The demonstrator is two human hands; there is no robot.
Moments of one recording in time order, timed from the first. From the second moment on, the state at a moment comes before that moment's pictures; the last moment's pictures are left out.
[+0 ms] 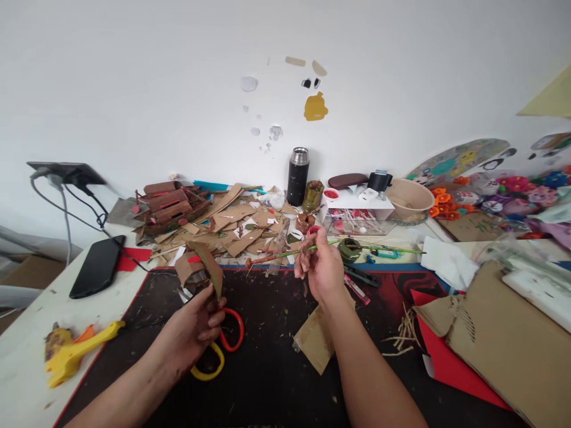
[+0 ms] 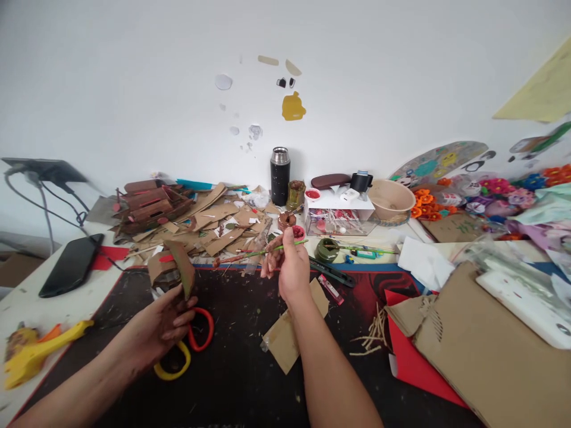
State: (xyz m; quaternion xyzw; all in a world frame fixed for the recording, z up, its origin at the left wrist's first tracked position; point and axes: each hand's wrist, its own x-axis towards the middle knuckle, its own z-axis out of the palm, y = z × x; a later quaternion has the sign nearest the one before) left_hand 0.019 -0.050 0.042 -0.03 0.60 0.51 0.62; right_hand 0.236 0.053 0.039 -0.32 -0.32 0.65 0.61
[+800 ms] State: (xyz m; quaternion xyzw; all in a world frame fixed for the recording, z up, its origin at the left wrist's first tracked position) left_hand 0.027 -0.024 0.047 0.01 0.63 0.43 0.64; right_hand 0.236 0.053 0.040 -0.35 -0.34 0.65 0.59
